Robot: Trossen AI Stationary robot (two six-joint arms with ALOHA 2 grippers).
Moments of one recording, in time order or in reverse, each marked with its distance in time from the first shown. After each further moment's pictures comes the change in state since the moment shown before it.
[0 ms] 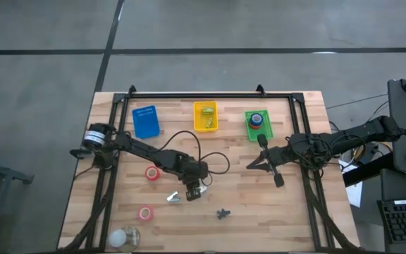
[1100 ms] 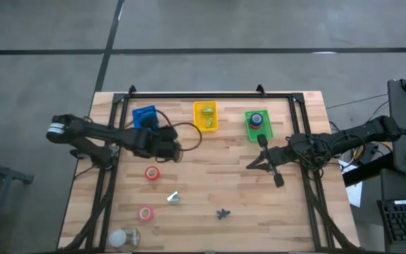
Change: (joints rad) left arm 0.068 -0.438 -0.001 -0.690 -0.911 -0.059; right arm 0.000 0.000 -0.004 0.012 0.000 0.000
